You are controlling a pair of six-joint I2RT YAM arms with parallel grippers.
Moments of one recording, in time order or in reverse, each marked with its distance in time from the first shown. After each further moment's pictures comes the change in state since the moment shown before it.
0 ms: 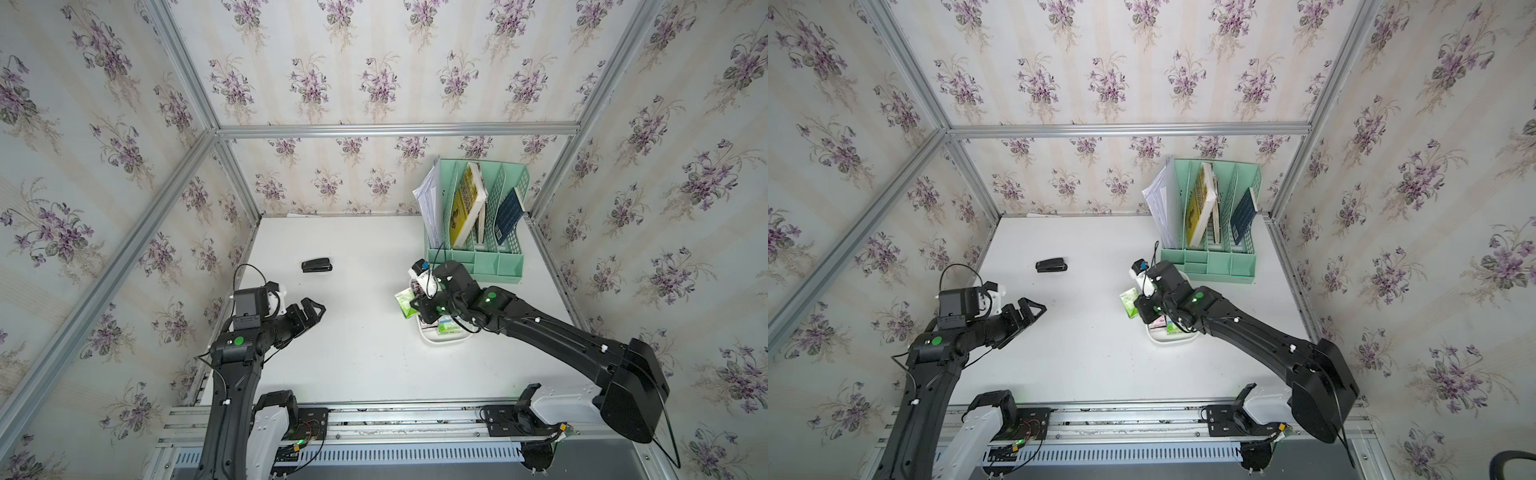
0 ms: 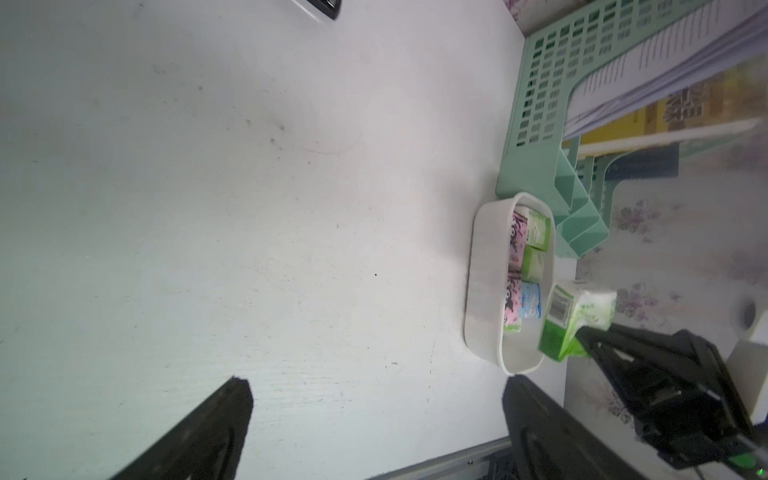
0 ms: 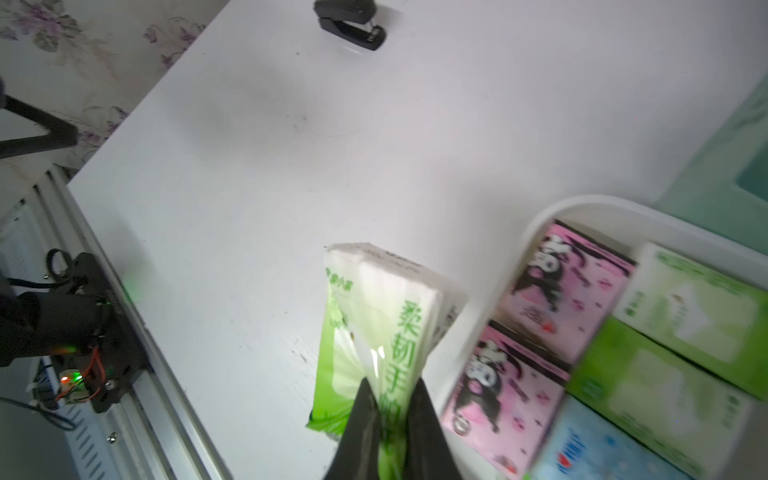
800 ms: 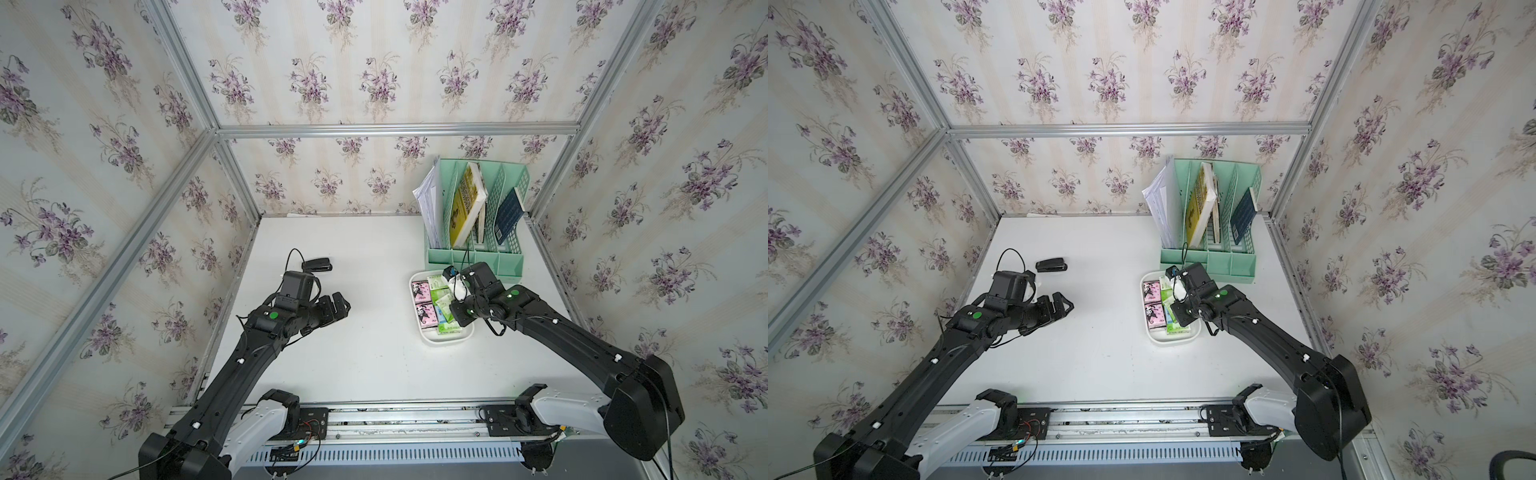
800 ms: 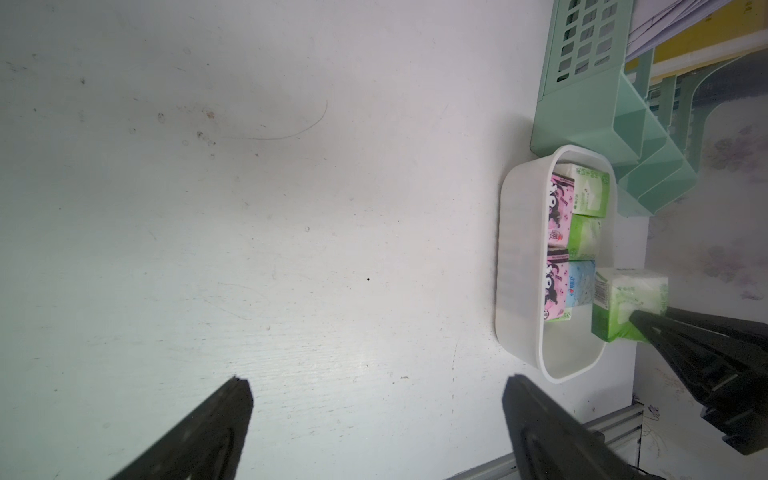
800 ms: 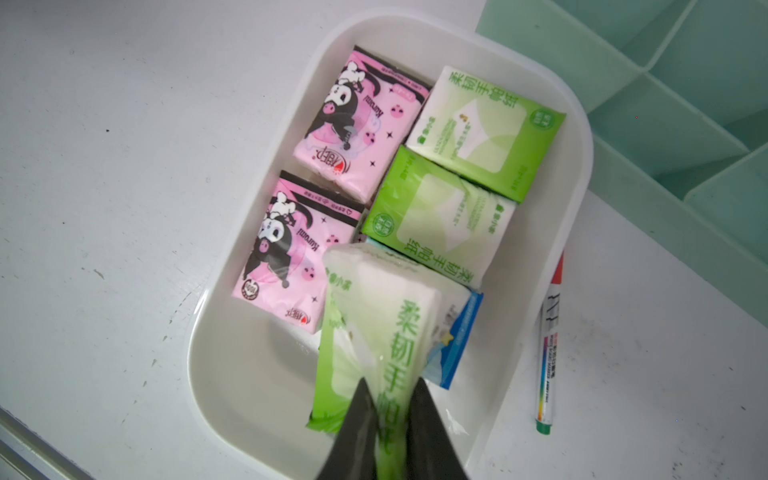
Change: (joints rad) left arm -0.323 0.201 0.017 0.166 -0.219 -0.119; right arm -0.177 -0.035 -0.070 -0.211 0.118 -0.195
